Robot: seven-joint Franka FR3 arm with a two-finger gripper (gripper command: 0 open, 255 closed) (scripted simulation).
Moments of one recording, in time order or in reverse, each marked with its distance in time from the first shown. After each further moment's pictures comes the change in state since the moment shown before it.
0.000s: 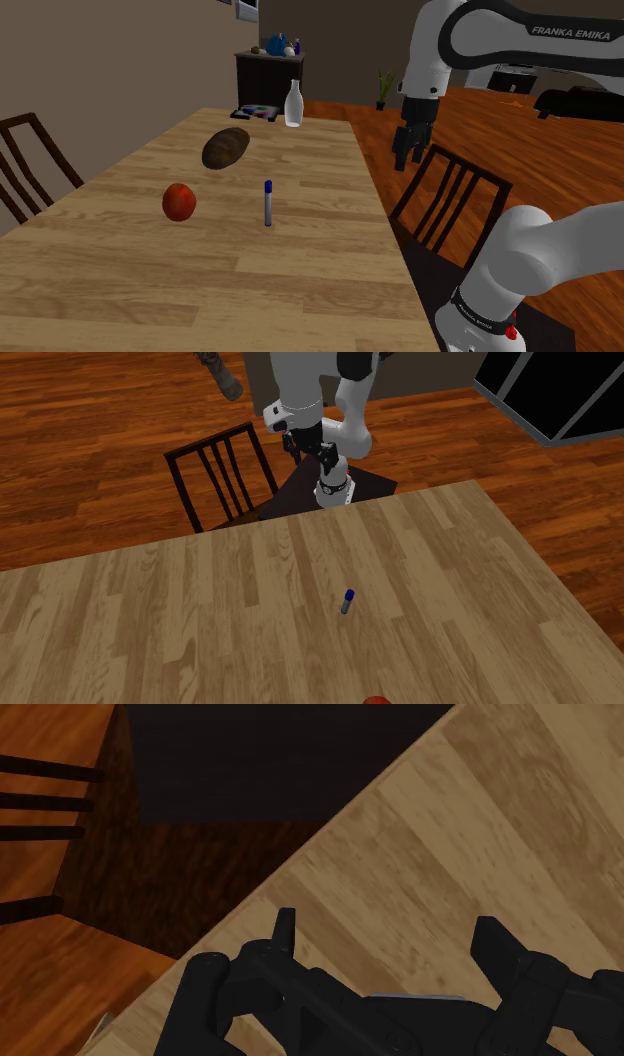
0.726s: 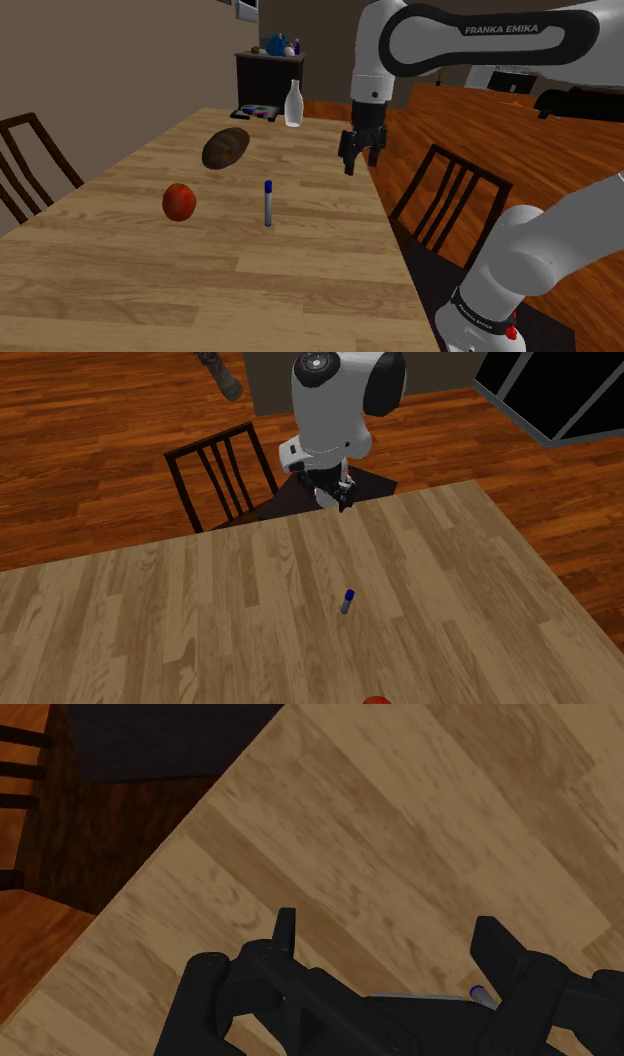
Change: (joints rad) arm 0.016 0.270 0.162 0.145 0.065 0.152 0.194
